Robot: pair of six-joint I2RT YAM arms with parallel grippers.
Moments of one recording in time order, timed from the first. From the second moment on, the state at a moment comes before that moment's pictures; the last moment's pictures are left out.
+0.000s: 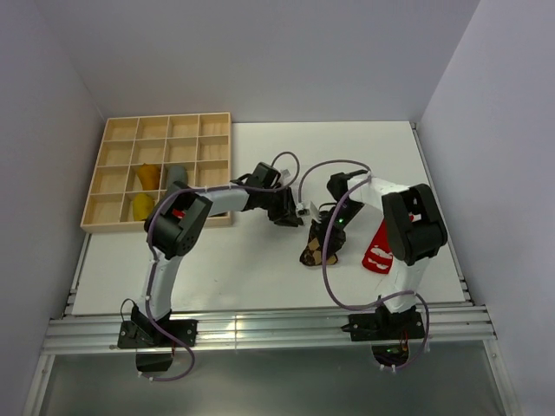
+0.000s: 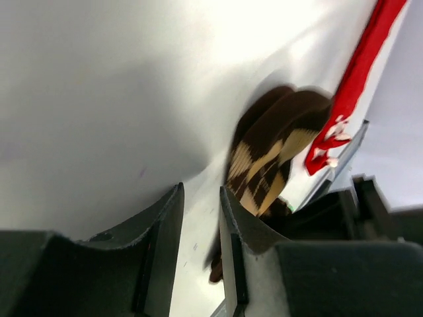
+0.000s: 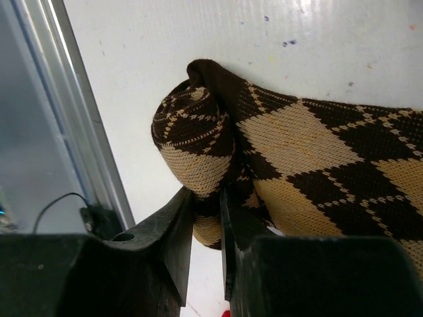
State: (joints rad) left arm -0.65 2.18 1.42 -0.12 0.57 -0.79; right arm 0.30 1.84 1.11 -1.09 -0.68 -1.00
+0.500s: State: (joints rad) left arm -0.76 1.78 0.95 0.17 0.27 -0.64; right arm 0.25 1.98 1.22 -1.19 -0.72 -0.87
